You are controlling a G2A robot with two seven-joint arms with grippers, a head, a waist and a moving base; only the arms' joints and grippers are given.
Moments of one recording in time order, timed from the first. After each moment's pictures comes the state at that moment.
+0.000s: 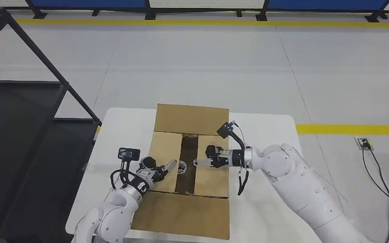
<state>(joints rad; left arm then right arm) 1.32 -1.25 -1.41 -1.86 0.78 -0.05 -0.46 -0.57 -1.20 0.86 -1.14 -0.12 -0.57 0.83</state>
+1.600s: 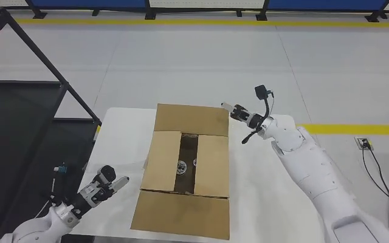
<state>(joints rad) 1.53 -1.16 -1.91 -1.86 0.29 -0.56 -0.80 -0.30 -1.30 0.87 -0.61 0.04 -0.51 0.48</state>
